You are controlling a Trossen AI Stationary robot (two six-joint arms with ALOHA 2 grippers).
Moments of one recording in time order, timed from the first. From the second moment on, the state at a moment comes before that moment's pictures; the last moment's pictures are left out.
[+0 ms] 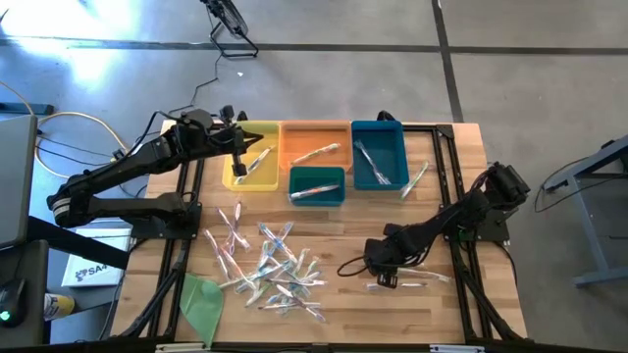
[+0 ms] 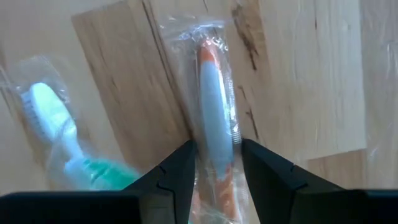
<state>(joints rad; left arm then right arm) 0.51 0.86 0.89 -0.33 0.01 0.60 0.46 1.69 0.88 -0.63 0.01 0.74</state>
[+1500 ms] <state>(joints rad) 0.51 0.86 0.89 -0.35 0.01 0.60 0.16 1.28 0.87 -0.29 0.32 0.48</state>
